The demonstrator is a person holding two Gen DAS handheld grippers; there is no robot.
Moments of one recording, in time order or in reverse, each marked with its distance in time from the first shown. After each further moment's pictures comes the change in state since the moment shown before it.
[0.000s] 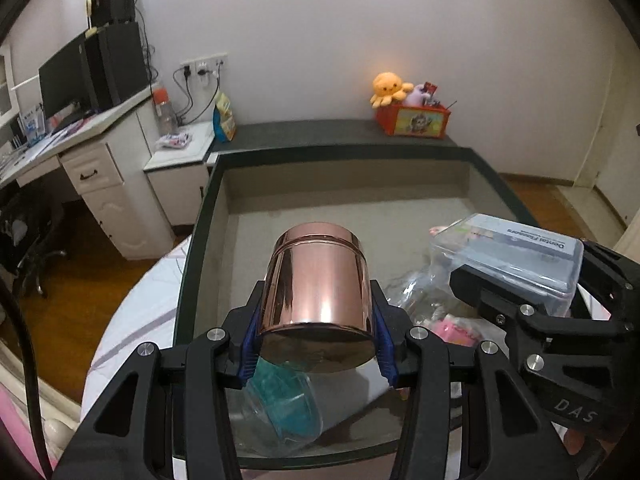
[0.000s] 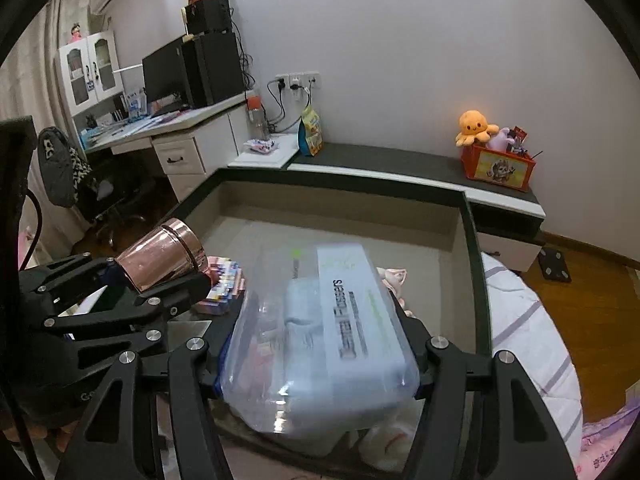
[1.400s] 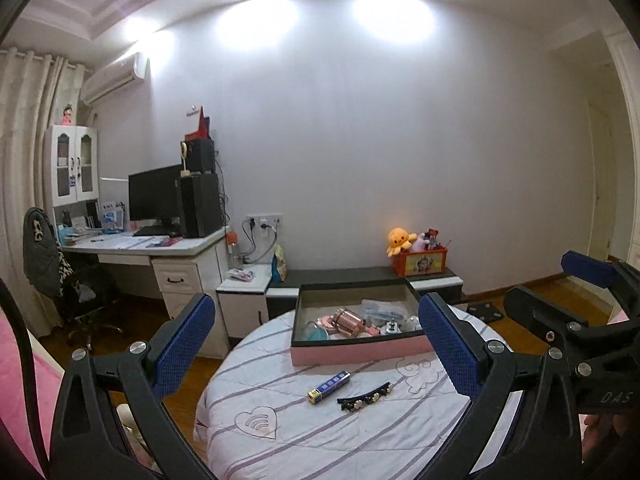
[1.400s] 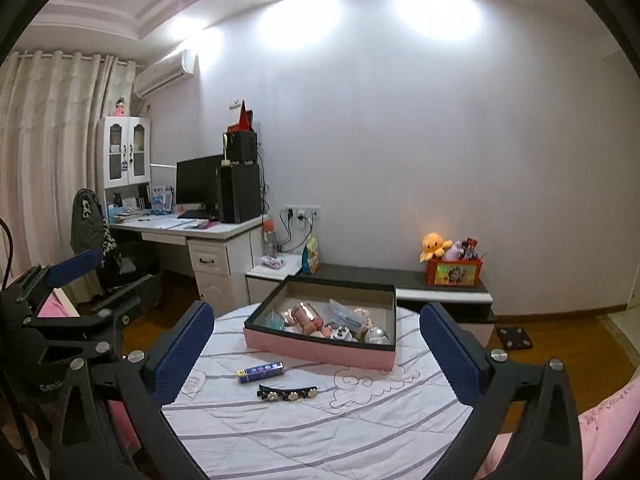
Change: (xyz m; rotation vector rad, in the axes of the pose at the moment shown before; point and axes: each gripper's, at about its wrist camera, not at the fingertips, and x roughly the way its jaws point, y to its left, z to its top) left arm -0.376 -0.038 -0.141 -0.014 -0.603 0.152; right arm -0.343 0.098 -0.107 -0.055 -0.492 -0.078
